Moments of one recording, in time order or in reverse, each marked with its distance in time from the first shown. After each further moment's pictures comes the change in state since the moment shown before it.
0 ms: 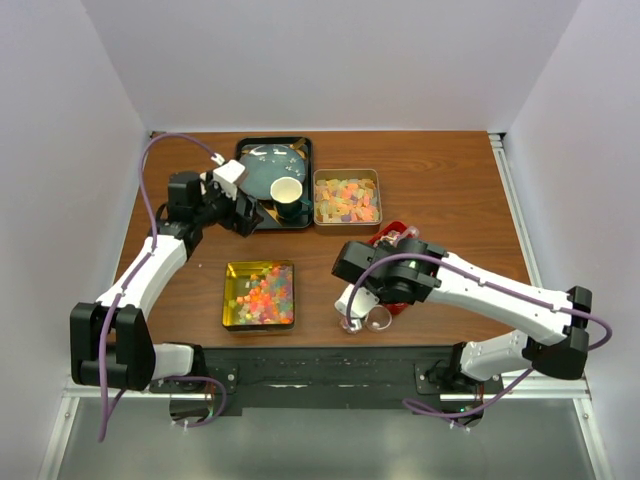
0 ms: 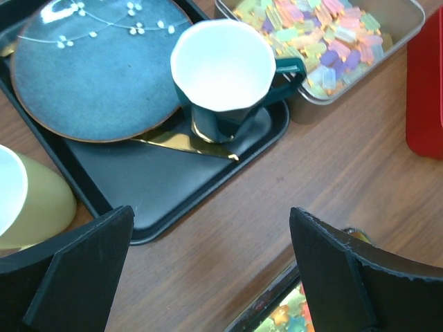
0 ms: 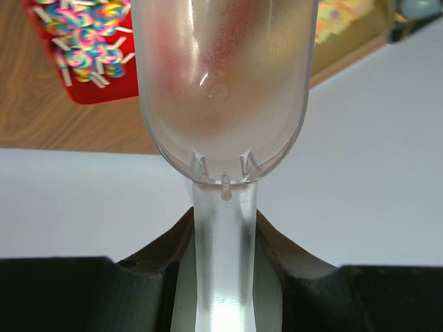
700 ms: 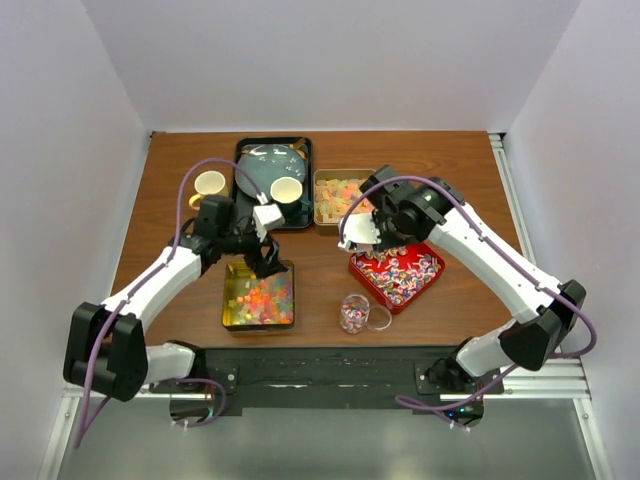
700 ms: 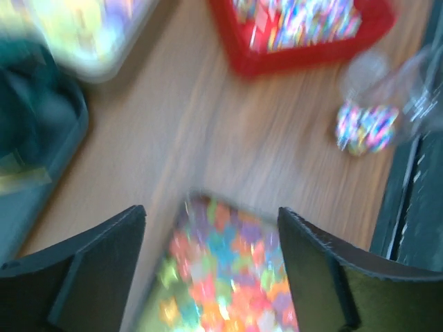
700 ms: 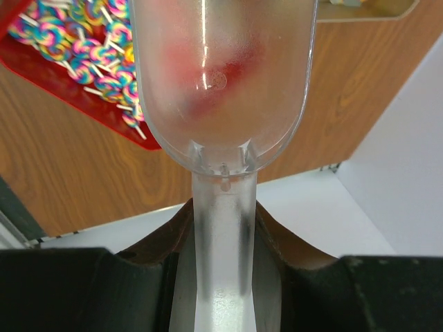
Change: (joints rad) left arm -0.196 -0.036 -0.095 -0.212 0.249 0.195; right arm -0.452 0.131 0.202 0.015 -0.313 0.312
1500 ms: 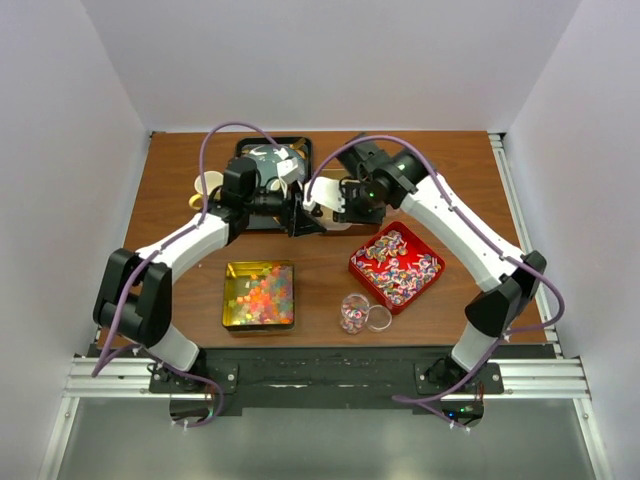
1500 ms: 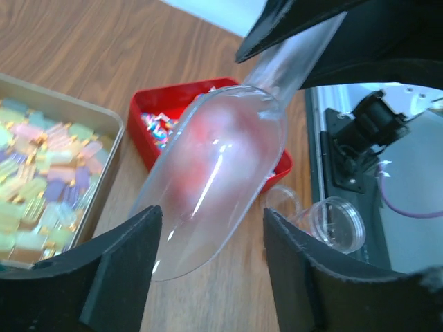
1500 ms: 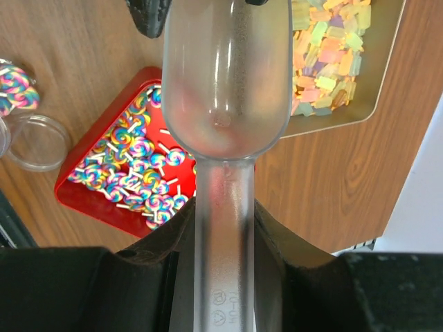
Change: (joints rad) left arm -0.092 0.314 0.262 0.488 0.300 -0.480; right arm 0.001 0.245 0.330 0.035 -0.280 0.183
